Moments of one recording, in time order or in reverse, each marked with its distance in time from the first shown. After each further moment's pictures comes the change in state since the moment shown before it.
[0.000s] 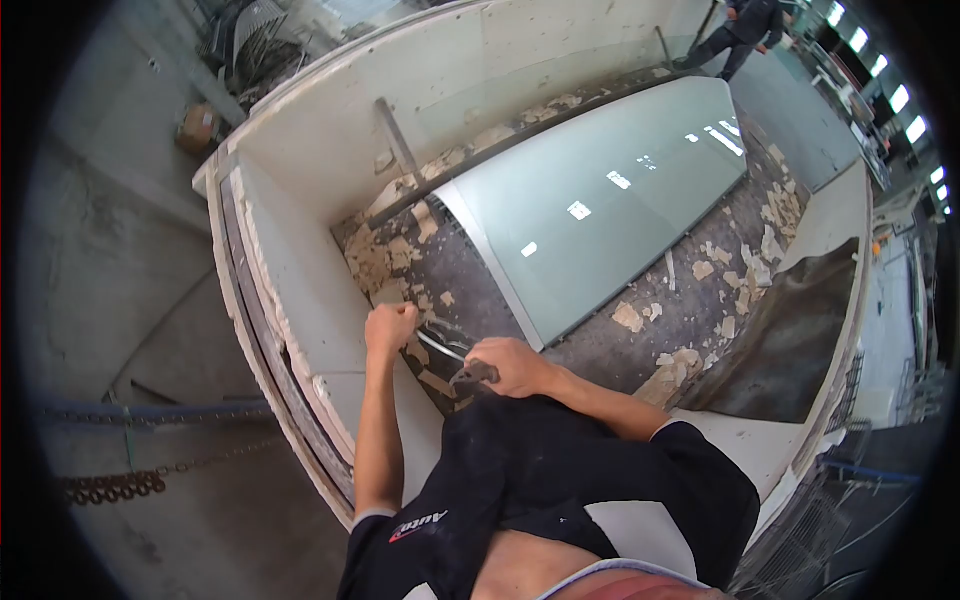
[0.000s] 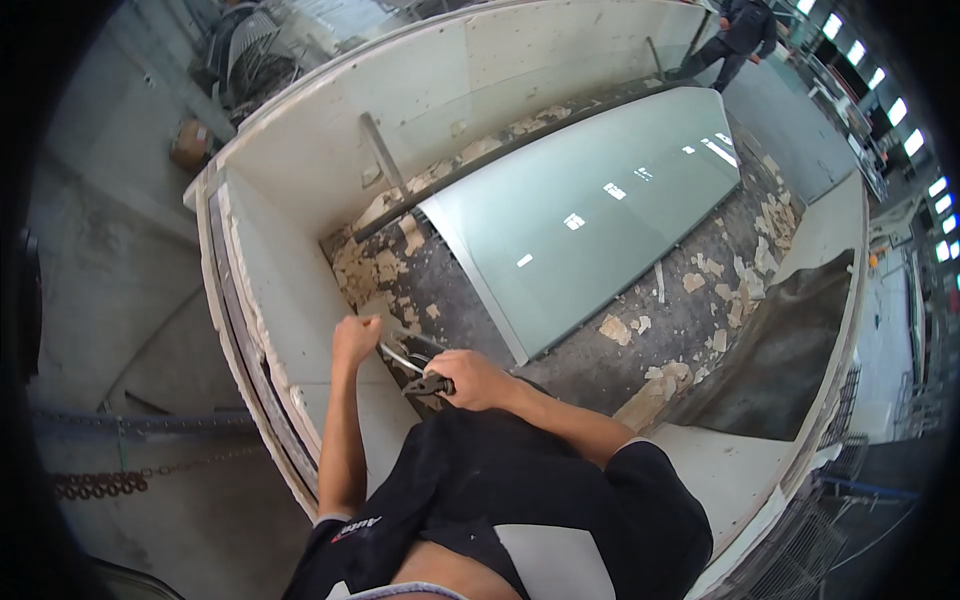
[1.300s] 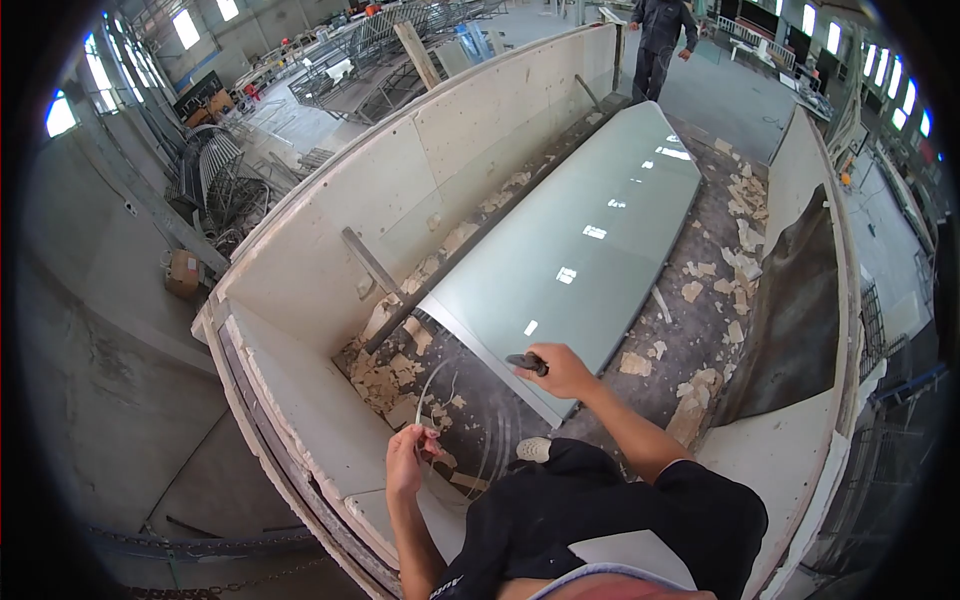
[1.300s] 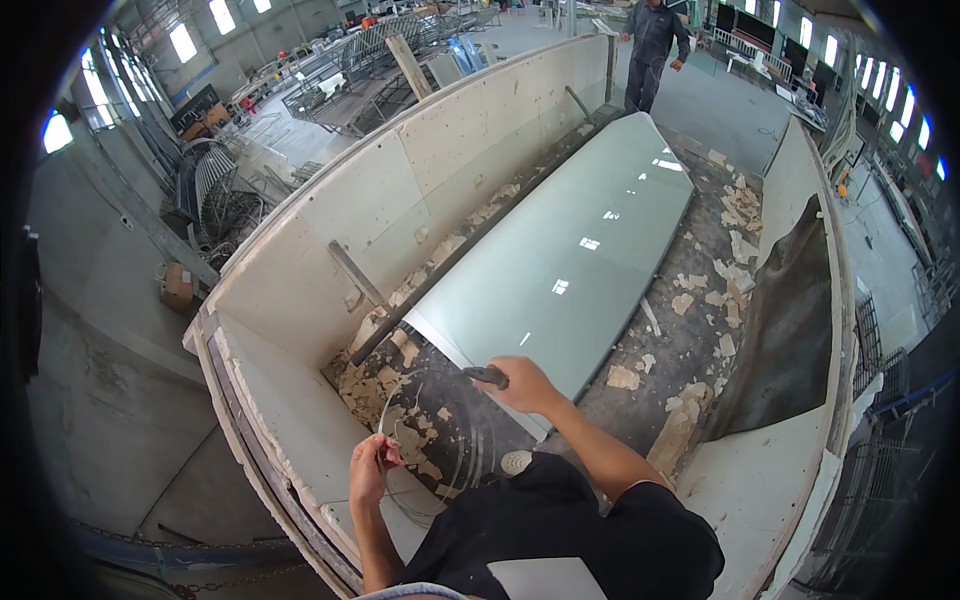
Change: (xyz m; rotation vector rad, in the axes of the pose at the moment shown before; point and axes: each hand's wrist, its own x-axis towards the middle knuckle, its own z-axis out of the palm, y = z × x) left_hand -0.050 0.023 -0.026 -1.399 -0.540 0.099; right_hand -0.018 0.043 -0.110 -0.477 0.456 0.344
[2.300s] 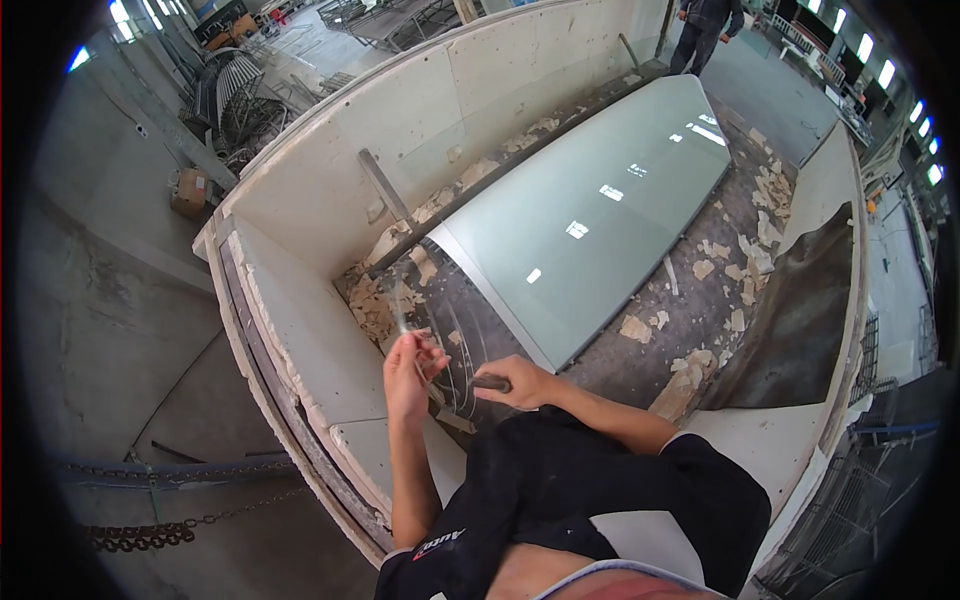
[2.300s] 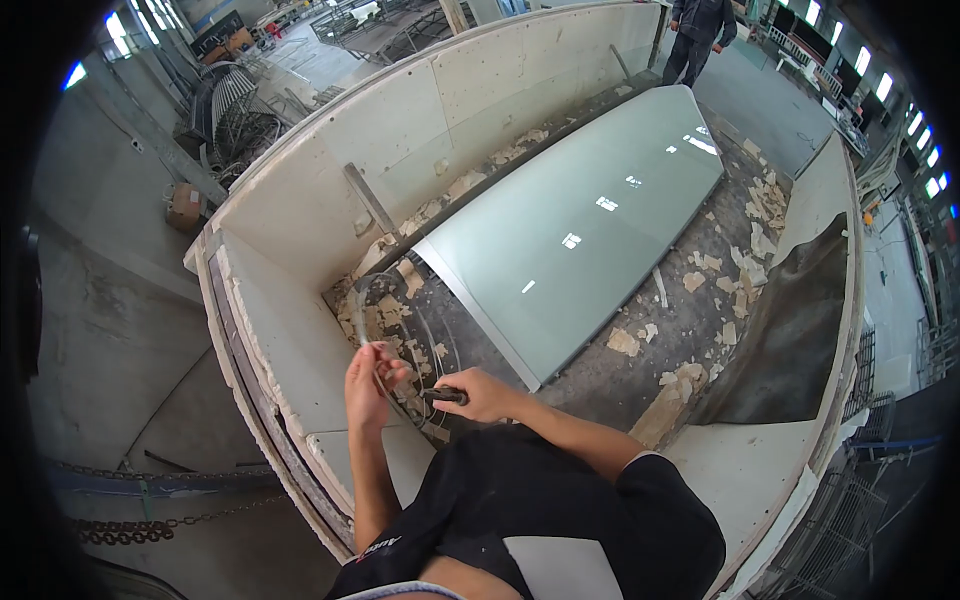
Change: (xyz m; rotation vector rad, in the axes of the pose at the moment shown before) left_hand 0.009 0.007 0.038 -0.021 0.241 0.155; right_hand -0.039 -0.067 0.062 0.588 -0.574 0.034
